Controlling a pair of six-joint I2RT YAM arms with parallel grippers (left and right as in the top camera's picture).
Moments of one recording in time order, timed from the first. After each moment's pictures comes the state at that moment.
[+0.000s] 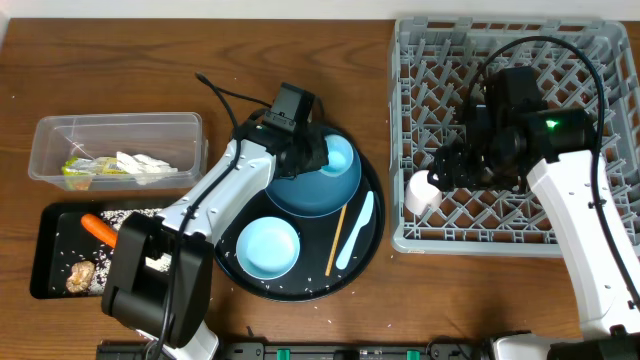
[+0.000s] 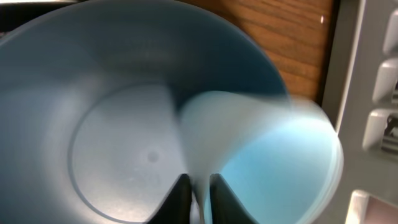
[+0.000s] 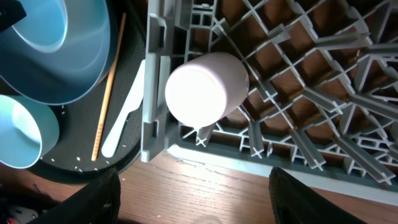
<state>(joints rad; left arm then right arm) -0.42 1.78 1.23 -0.58 0.19 -0.61 0.17 1.50 1.44 -1.29 -0.19 0.13</state>
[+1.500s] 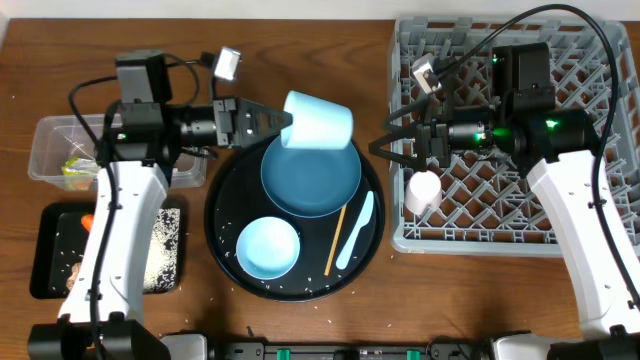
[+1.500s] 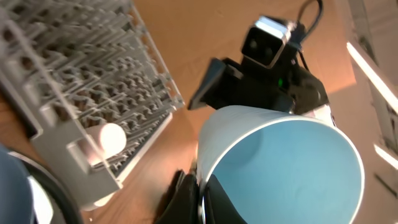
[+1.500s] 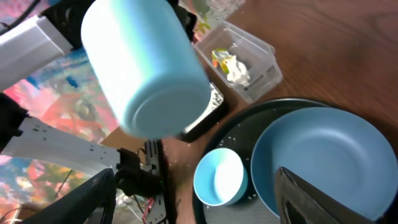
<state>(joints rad) 0.02 1.47 1.23 -0.46 1.46 -0.40 0.17 1.50 1.44 -0.83 -1.19 -0.17</state>
